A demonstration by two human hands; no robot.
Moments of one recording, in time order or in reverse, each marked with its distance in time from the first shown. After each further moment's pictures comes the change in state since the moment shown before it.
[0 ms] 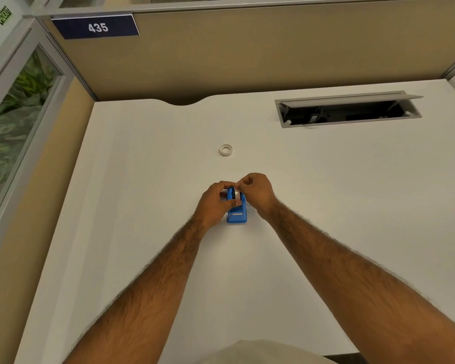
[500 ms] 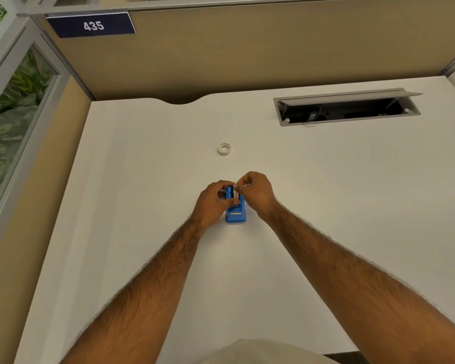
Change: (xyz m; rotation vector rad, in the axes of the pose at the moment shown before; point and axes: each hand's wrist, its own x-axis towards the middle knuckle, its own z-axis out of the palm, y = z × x) left_hand 0.000 -0.001 -0.002 0.027 0.010 0.030; right_hand -0.004 0.003 -0.001 -0.036 0.043 -0.069
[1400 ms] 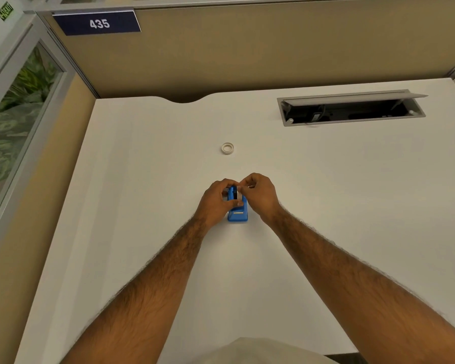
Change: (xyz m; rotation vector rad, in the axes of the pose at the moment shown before) left_hand -0.002 0.004 0.002 0.043 -0.010 0.002; right_hand -0.005 0.008 0.002 -0.005 0.004 -0.026
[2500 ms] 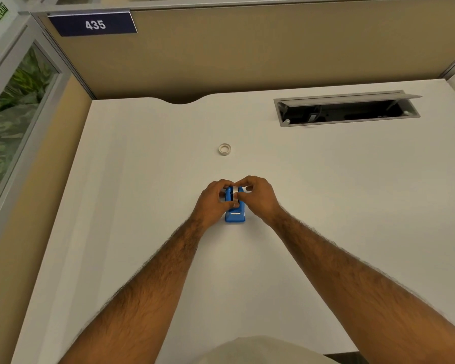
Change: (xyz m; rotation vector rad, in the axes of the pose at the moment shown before) left_hand 0.001 0.000 -0.001 0.036 0.005 0.017; right_hand -0.004 0.000 -0.010 -0.098 -0.088 -0.079
